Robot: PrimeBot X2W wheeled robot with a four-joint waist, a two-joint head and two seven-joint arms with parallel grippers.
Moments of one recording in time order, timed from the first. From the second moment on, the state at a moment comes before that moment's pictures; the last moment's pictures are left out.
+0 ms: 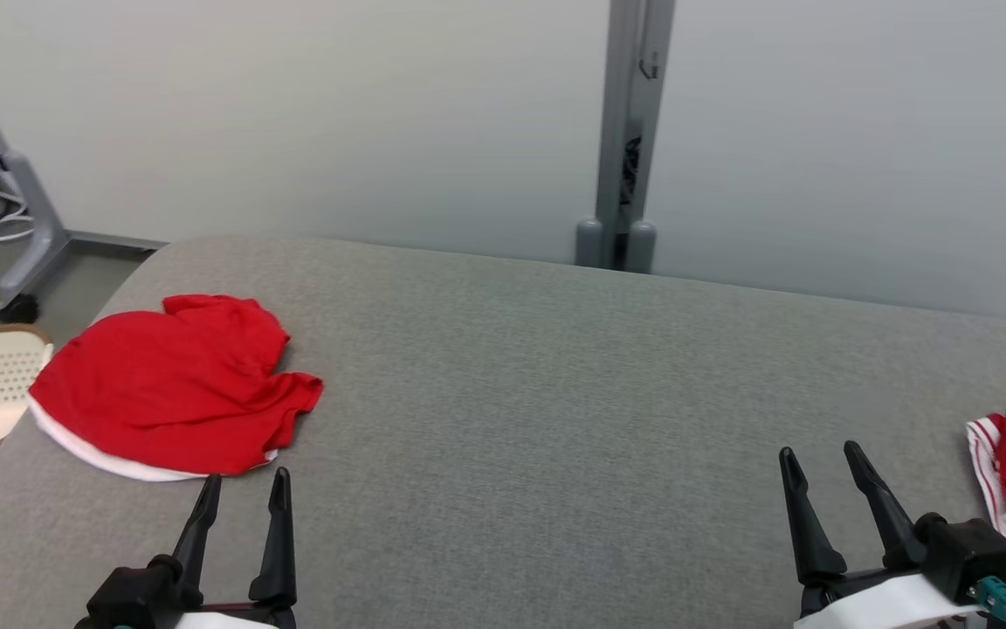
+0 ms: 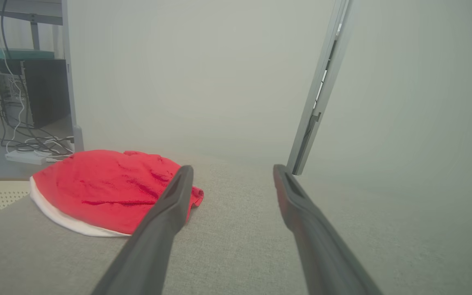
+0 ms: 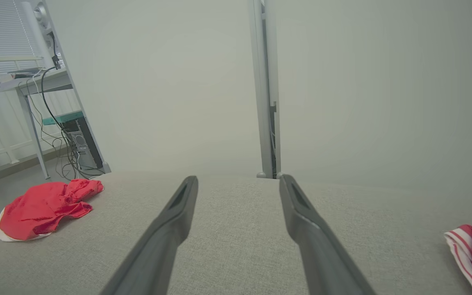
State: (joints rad) left arm 0.08 0.05 -0.06 0.17 -0.29 -0.03 -0.26; right arm 0.00 -0.05 0.09 0.22 0.23 0.13 -0.26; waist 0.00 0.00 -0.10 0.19
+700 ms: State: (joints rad) left arm 0.08 0.05 0.02 0.14 -0.27 -0.05 -0.26; right arm -0.08 -0.05 0.20 0.27 0.27 0.13 -0.26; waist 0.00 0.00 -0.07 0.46
